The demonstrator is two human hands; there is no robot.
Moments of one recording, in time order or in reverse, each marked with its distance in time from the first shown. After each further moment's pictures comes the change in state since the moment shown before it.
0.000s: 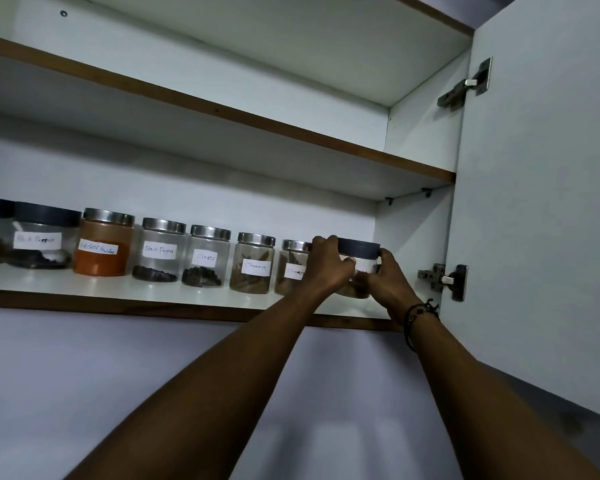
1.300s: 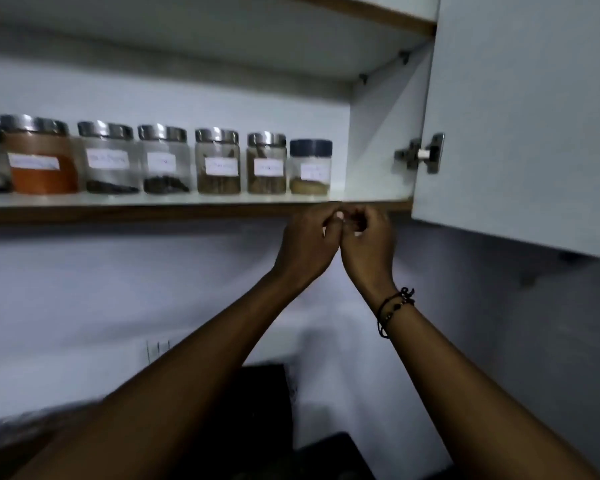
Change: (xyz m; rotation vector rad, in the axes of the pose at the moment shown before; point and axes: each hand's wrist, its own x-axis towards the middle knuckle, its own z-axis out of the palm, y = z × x) left_hand -0.138 -0.020 0.016 -0.093 0.039 0.357; right_hand -0.128 0.043 0.032 -0.018 0.408 -0.177
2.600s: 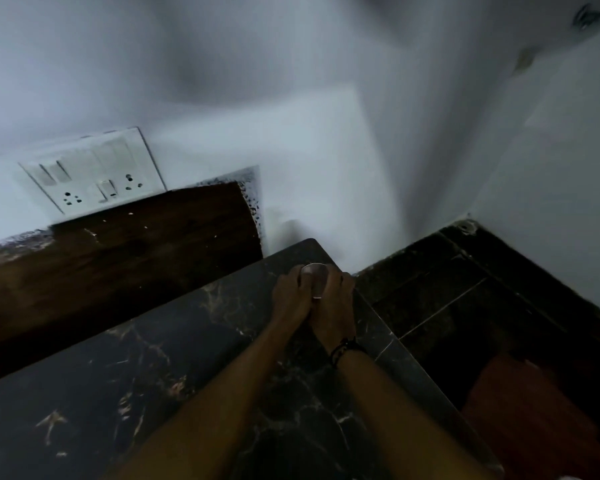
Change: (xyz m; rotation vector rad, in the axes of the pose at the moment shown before) left_hand -0.428 -0.094 0.168 -0.183 -0.584 -1.114; right_hand -0.401 0.267 -0.046 -0.564 -0.436 0.644
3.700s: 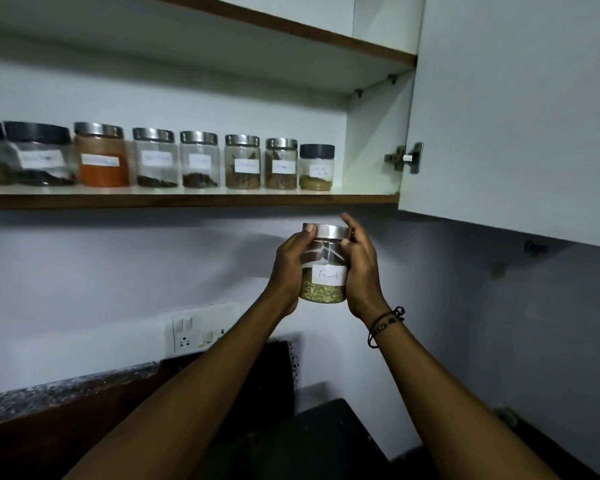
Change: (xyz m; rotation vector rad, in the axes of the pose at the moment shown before) left_hand -0.120 0.318 -0.256 -0.729 -0.007 0.529; right_hand 0.005 -0.351 -0.257 1.028 -0.048 -0.528
